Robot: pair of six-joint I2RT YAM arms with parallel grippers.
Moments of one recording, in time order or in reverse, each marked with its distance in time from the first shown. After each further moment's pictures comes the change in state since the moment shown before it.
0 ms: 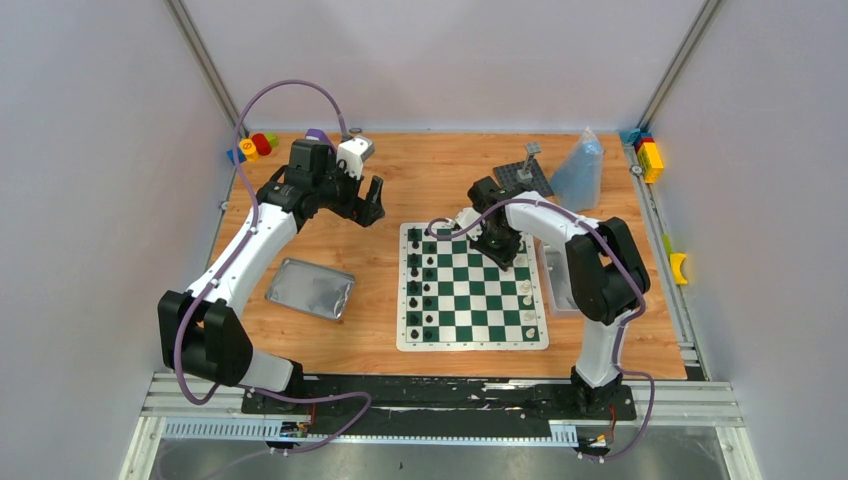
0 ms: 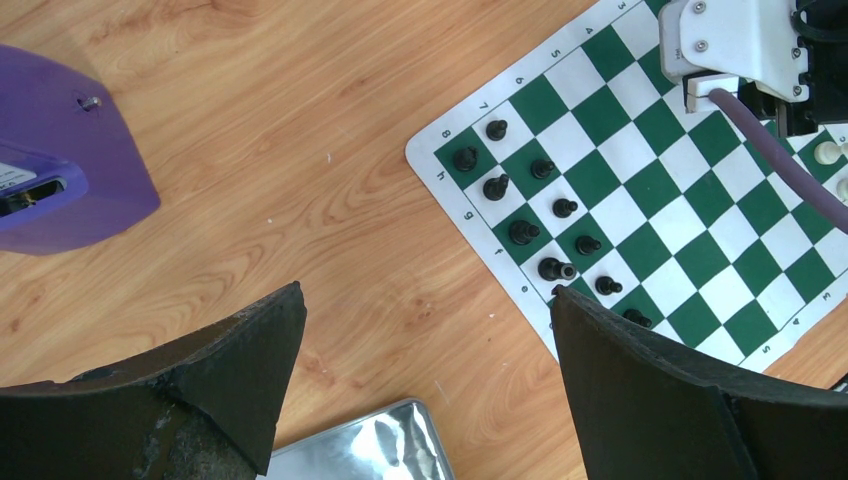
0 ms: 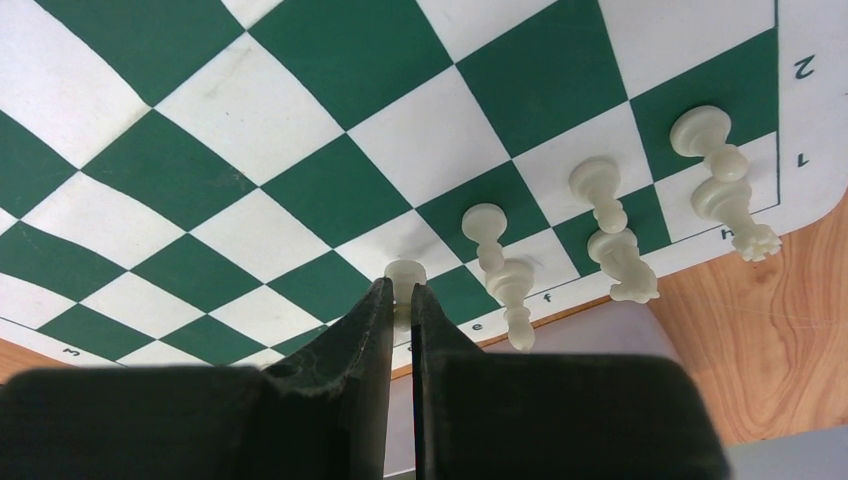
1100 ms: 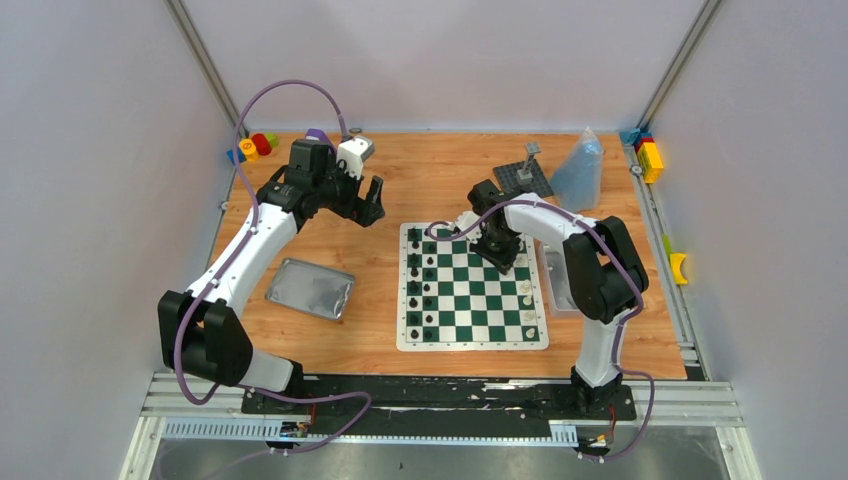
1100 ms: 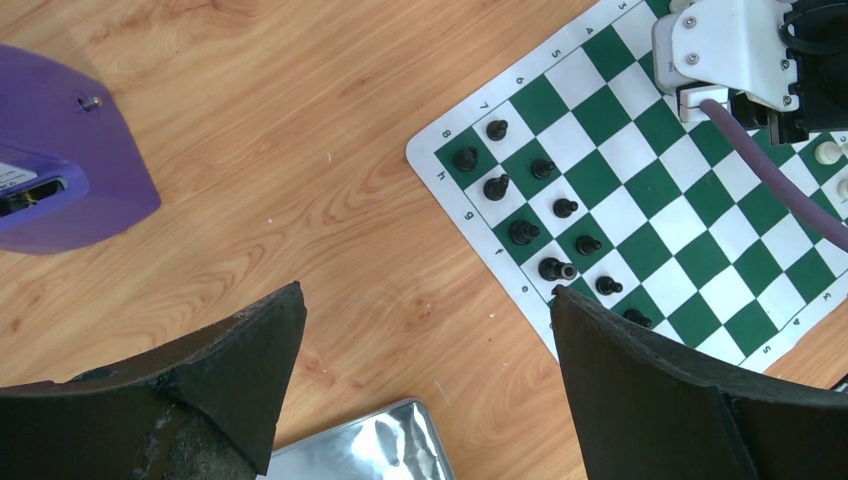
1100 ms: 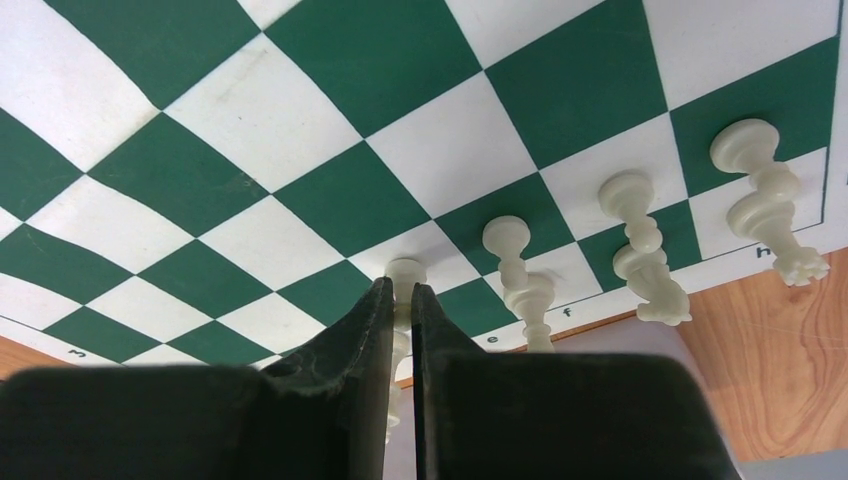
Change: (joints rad) left arm 0.000 0.000 0.000 0.000 -0.001 0.000; right arm -0.001 0.013 -0.018 0.008 -0.021 -0.003
